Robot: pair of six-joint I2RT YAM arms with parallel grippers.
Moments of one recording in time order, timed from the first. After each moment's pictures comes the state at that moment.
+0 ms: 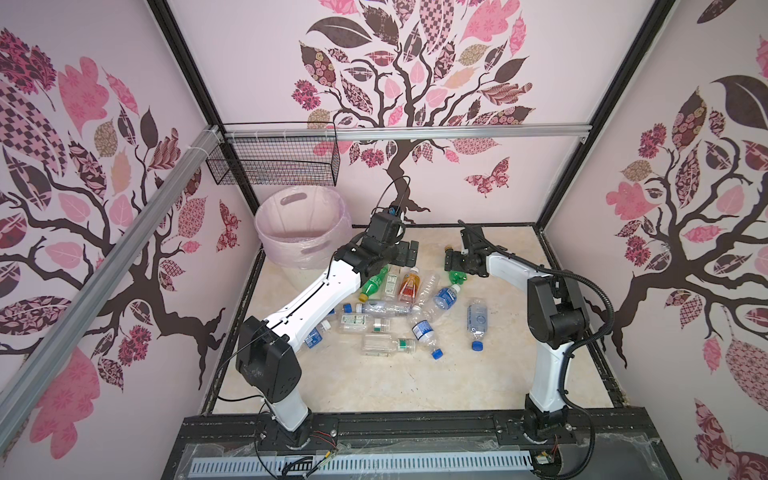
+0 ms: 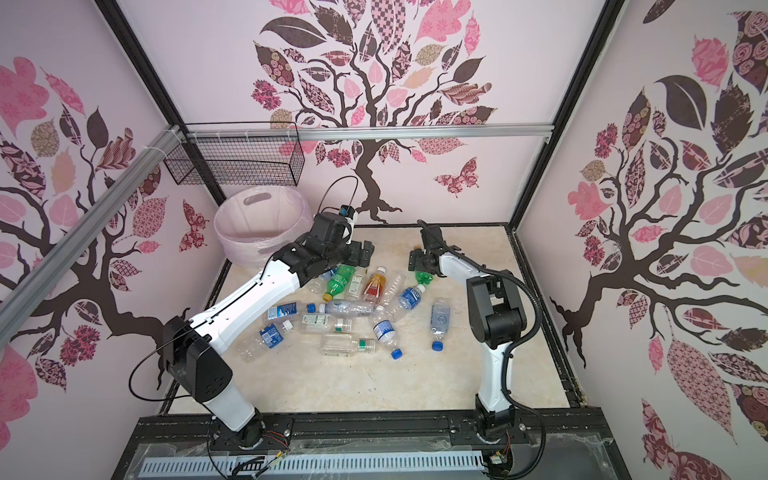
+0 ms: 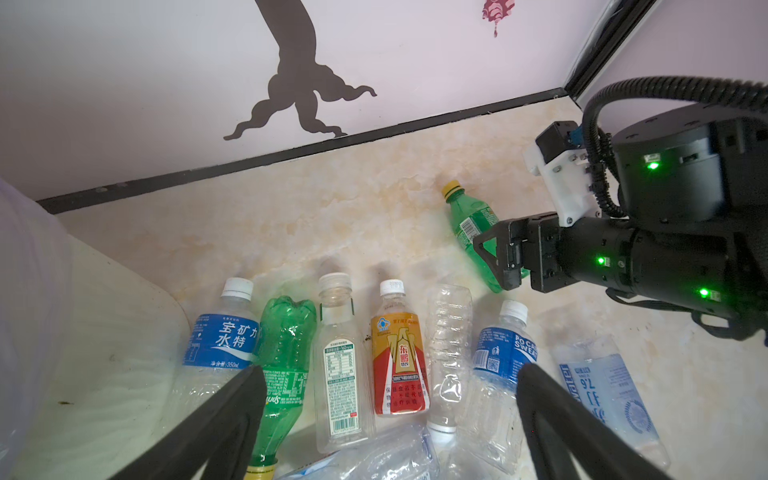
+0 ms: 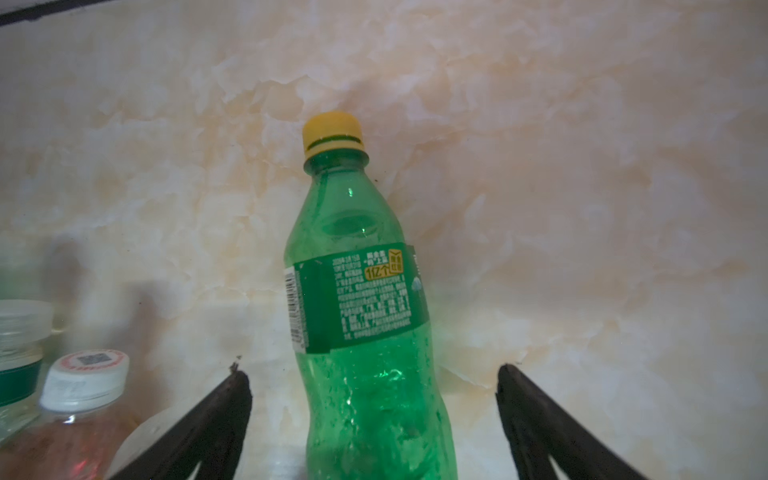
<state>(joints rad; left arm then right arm) -0.61 1.70 1.62 -0.54 -0.15 -0.21 0.25 2.04 1.47 -0.37 0.07 0.34</state>
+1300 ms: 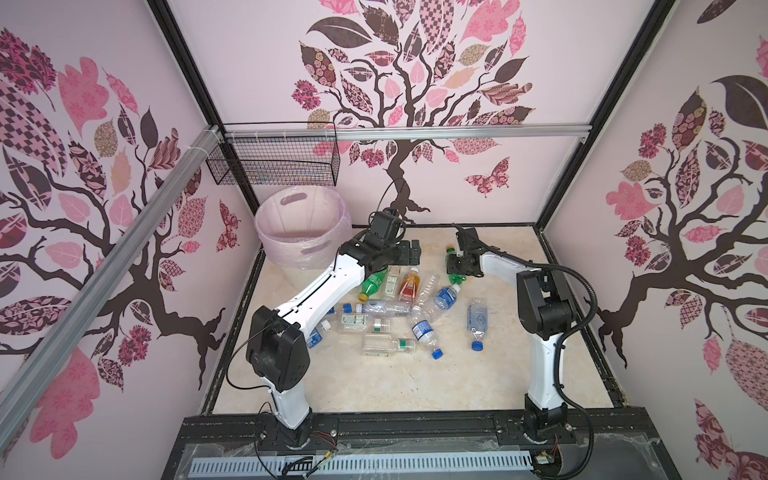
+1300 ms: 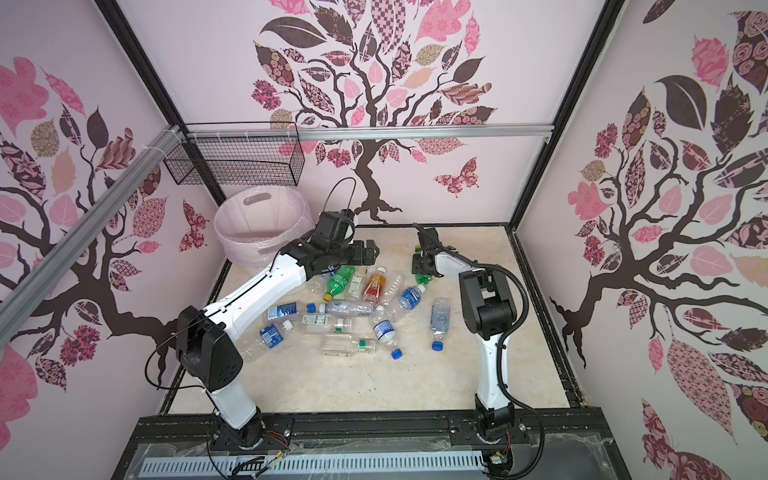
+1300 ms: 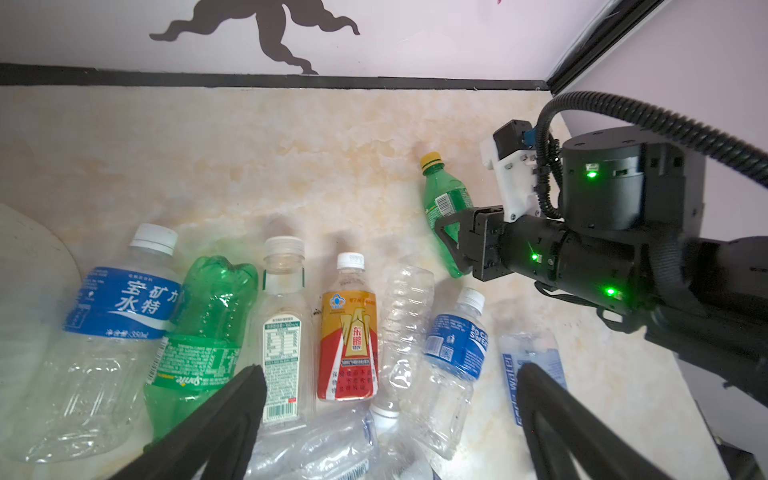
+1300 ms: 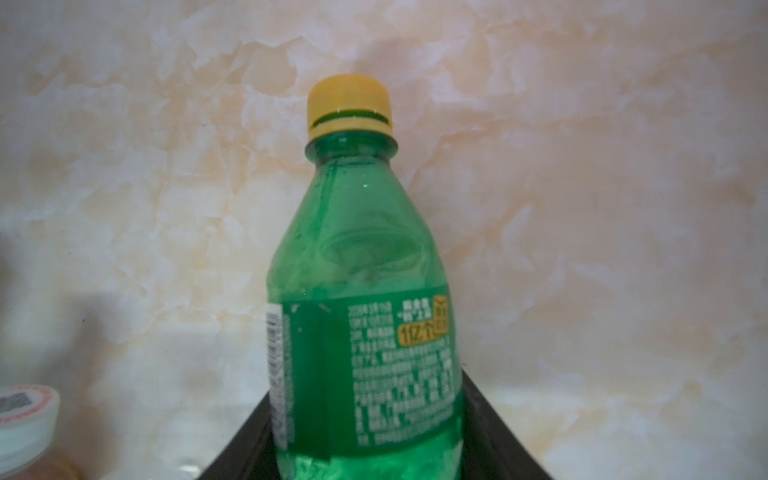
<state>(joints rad) -0.58 1.75 1.66 -0.60 0.03 -0.43 0.25 2.11 1.52 -0.38 0.04 0.30</state>
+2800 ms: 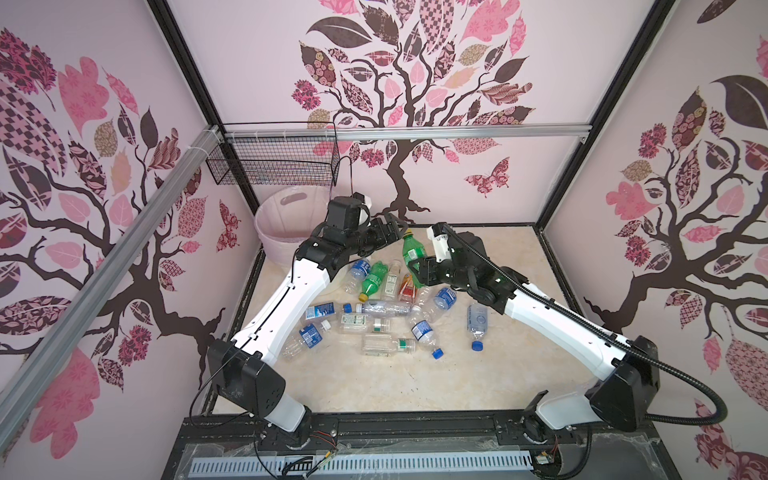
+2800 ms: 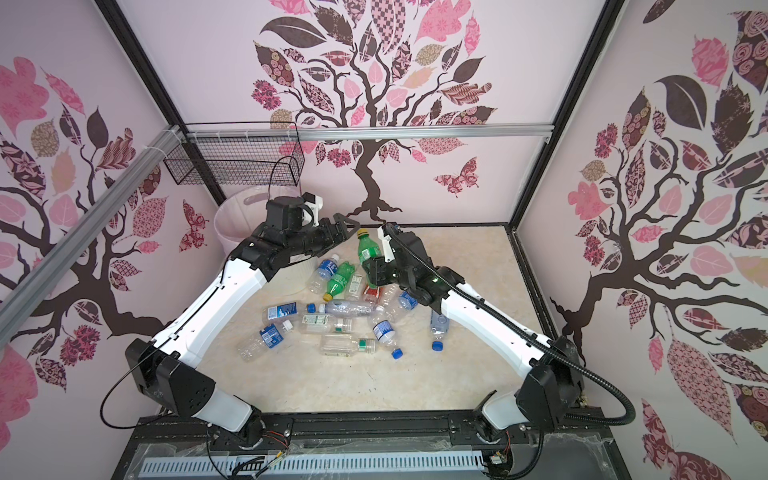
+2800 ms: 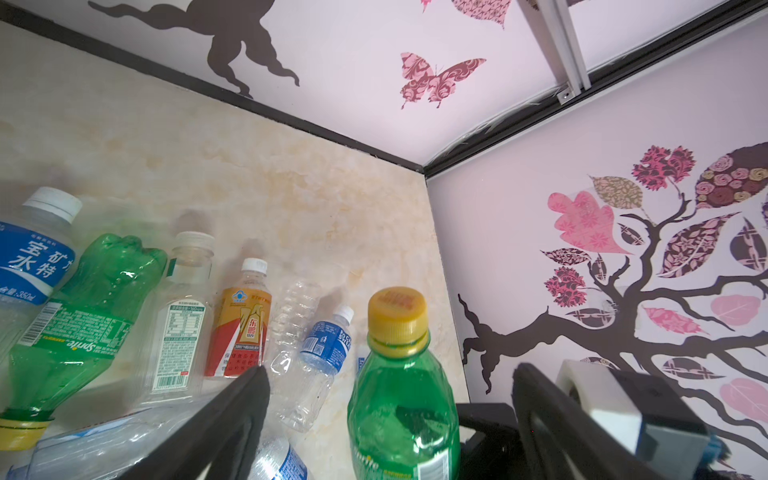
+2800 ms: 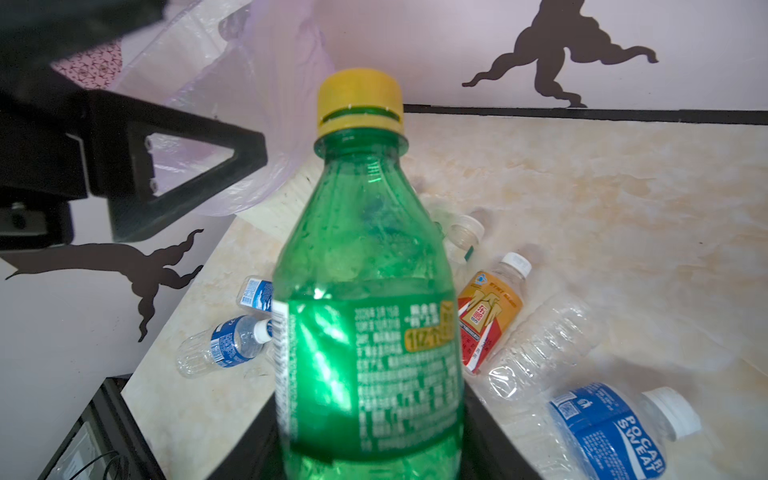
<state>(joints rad) -0.43 1.55 1.61 -0.51 0.33 -0.76 0.68 1.43 1.30 -0.34 -0.06 0.42</state>
